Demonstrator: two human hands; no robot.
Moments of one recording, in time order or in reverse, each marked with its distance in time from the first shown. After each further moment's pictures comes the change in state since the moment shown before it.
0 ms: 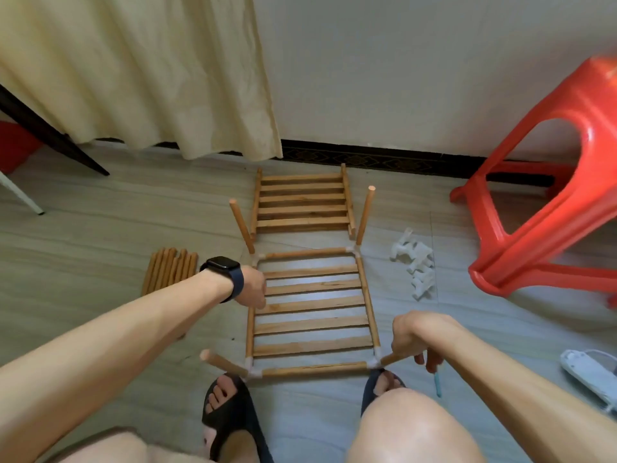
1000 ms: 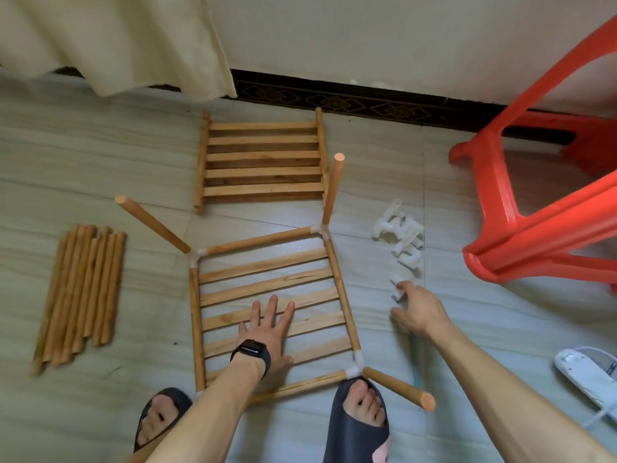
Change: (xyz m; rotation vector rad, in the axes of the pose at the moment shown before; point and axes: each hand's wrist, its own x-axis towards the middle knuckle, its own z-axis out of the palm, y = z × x) left_hand 0.169 0.120 0.131 -0.242 0.013 0.064; right_hand 0.210 0.096 0.019 0.460 0.412 0.014
